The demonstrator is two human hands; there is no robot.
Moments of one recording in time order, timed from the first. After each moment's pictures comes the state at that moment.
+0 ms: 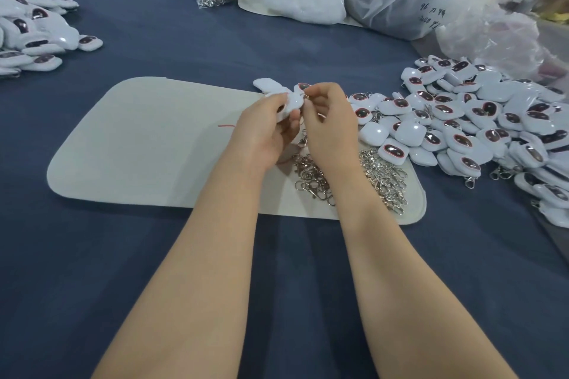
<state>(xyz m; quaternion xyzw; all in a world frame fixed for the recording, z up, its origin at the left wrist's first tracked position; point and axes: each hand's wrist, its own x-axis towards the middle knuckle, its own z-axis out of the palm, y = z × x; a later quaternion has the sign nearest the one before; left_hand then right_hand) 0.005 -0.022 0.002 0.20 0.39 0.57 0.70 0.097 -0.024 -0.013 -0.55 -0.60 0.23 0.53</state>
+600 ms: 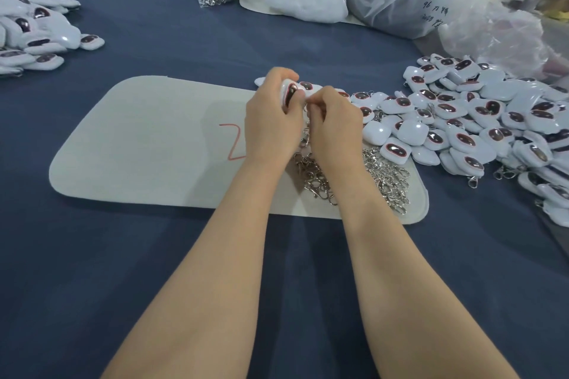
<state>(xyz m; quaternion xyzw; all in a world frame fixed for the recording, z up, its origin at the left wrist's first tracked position) 0.012 -0.028 -0.007 0.56 0.54 0.58 0.24 0.104 -0.021 -0.017 -0.58 -0.66 0.07 0.46</state>
